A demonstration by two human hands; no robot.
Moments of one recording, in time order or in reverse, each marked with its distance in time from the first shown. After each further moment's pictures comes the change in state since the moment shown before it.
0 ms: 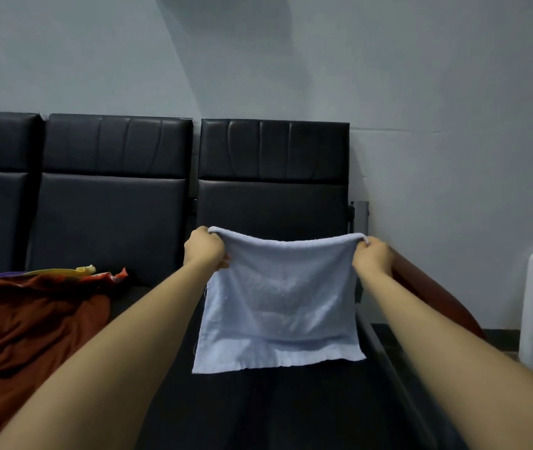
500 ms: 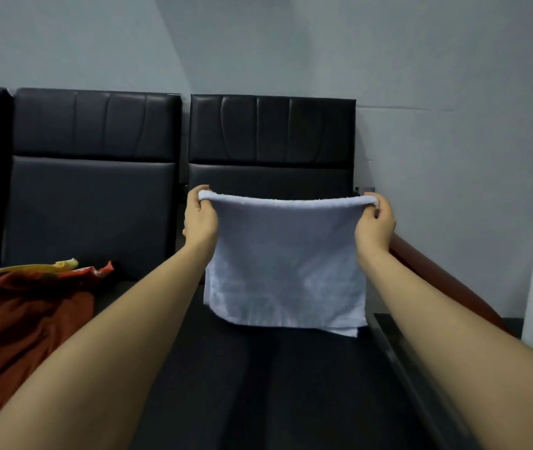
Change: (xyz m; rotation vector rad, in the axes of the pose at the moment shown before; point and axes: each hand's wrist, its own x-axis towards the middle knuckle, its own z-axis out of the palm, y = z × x) left_hand 0.048 -0.001 0.026 -0.424 0.008 0.197; right_hand 0.026 -0.023 0.034 0.580 0.097 -0.176
